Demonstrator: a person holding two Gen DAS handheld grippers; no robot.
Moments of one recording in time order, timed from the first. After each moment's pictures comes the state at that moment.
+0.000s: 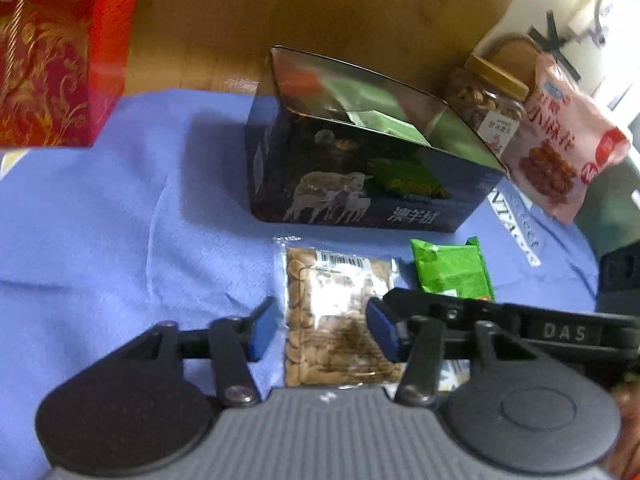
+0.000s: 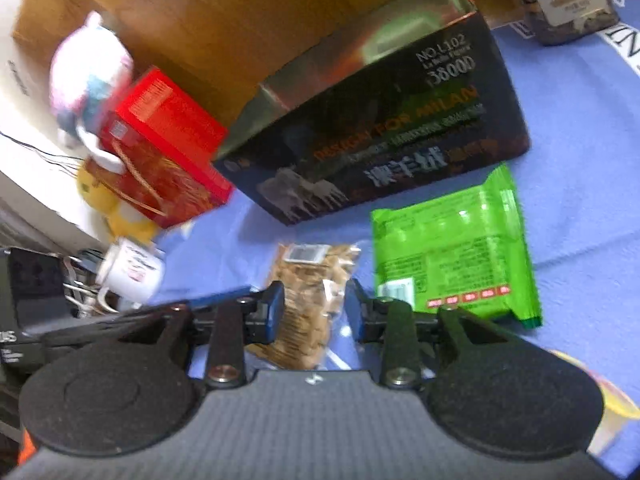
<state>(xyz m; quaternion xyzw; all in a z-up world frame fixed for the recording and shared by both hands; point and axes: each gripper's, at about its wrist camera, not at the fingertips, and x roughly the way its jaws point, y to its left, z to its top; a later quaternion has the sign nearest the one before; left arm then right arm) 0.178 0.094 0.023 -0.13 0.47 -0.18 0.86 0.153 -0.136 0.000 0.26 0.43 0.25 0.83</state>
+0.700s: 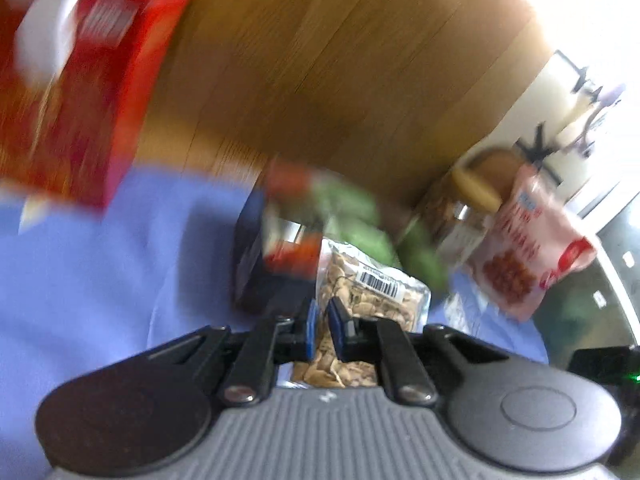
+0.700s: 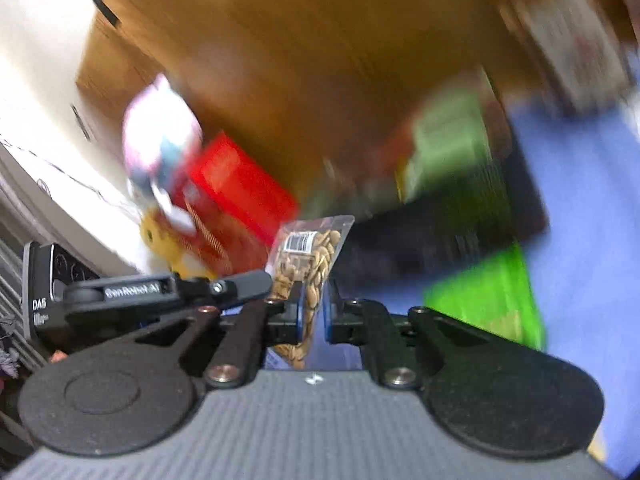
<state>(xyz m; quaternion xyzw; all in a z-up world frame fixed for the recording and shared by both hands) 0.206 0.114 0.105 -0.21 0.39 -0.17 0.88 0.152 -0.158 0.062 0.30 0.33 0.29 0.85</state>
